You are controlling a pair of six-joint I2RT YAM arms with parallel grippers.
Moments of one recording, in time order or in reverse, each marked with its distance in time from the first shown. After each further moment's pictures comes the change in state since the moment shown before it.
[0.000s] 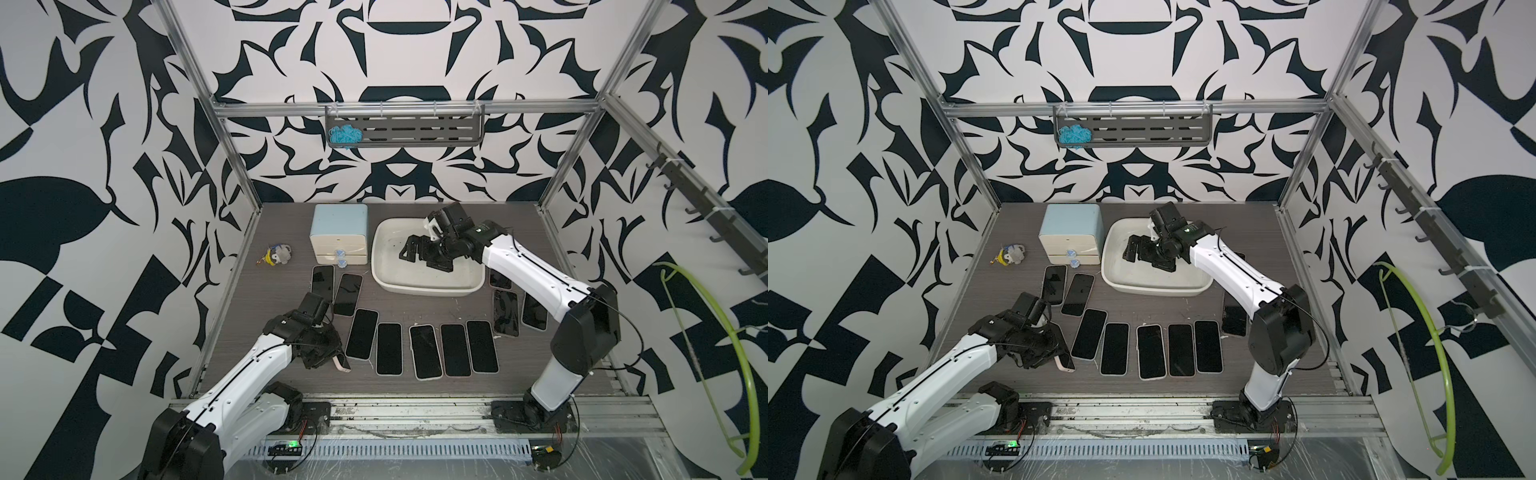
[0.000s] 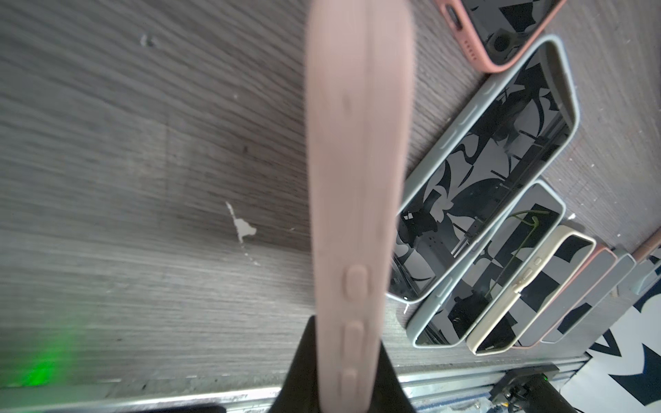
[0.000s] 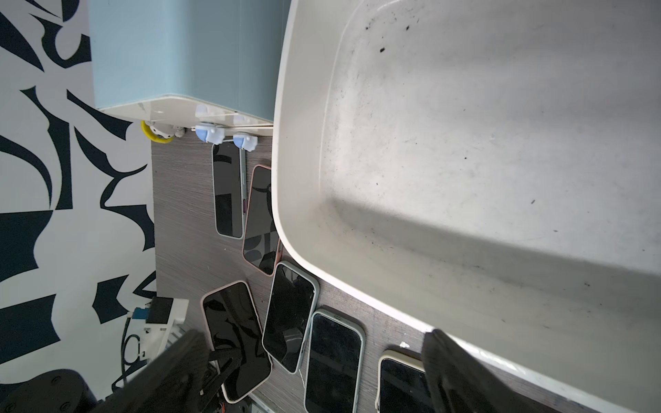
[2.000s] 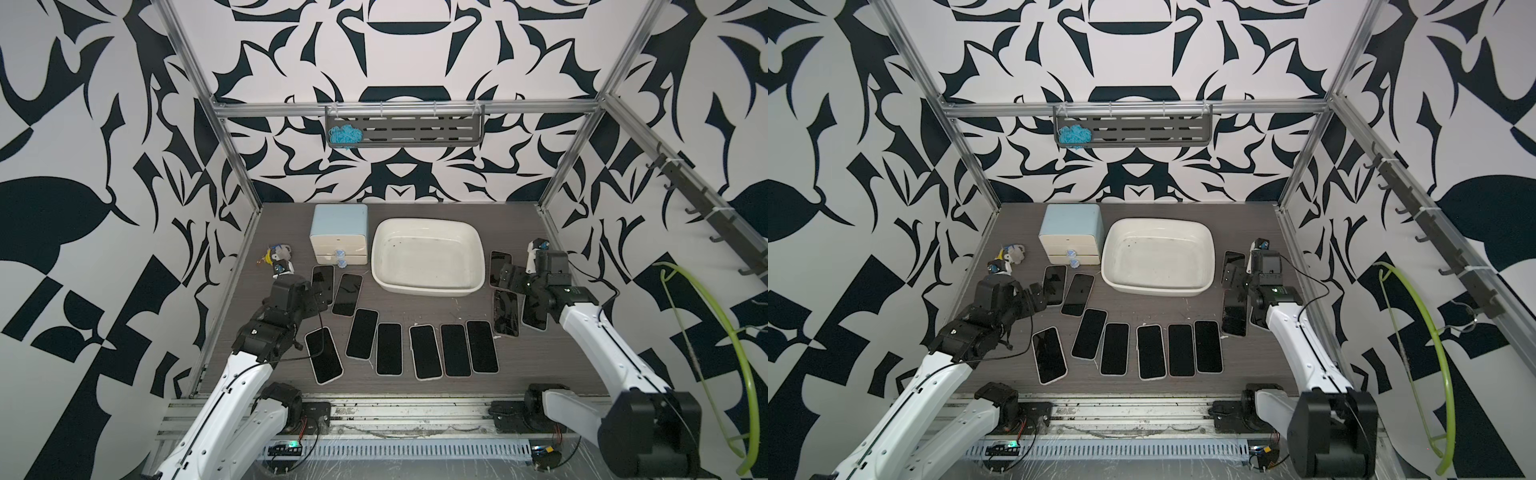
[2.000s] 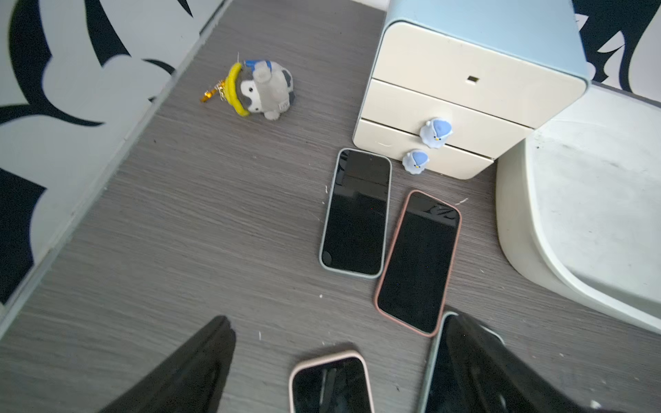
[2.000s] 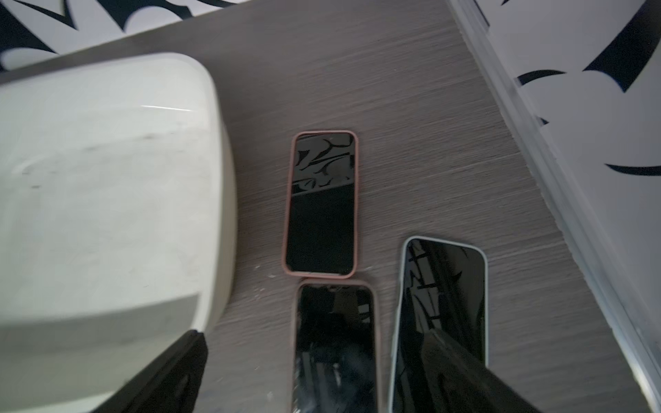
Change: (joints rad) left arm 0.129 -0.254 0.137 0.219 -0.577 0.532; right arm -0.594 -0.575 -0.874 0.442 0.355 -0.475
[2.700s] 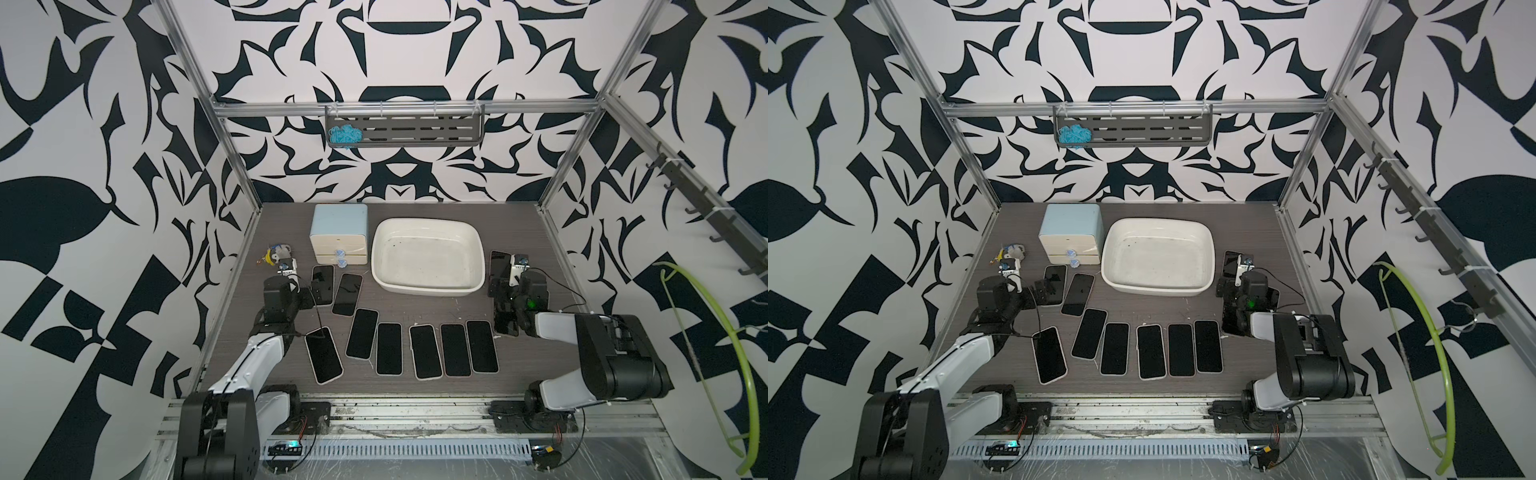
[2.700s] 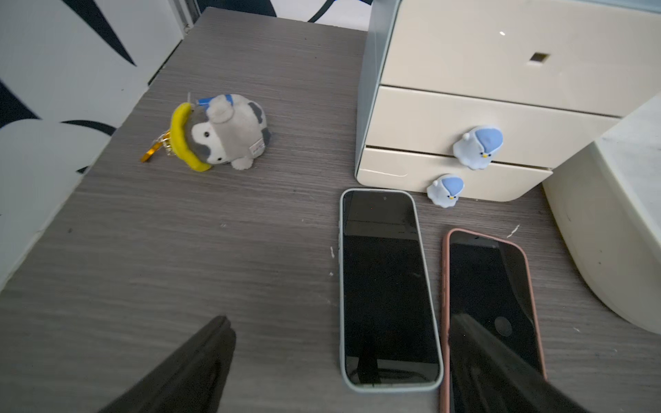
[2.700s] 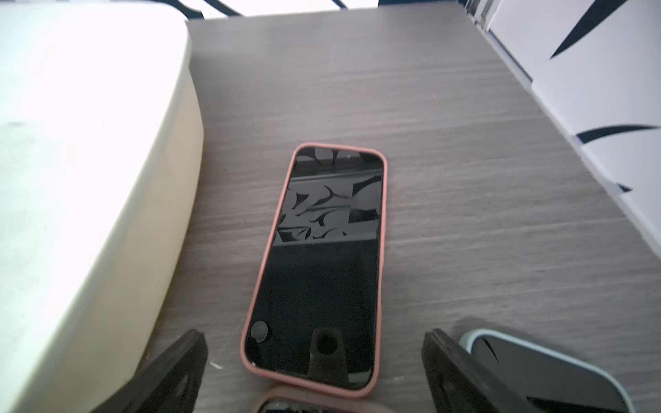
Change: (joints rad) left arm 0.320 0.365 -0.282 0.825 0.372 0.314; right arm -0.001 0.340 -0.282 0.869 -0.025 -0.131
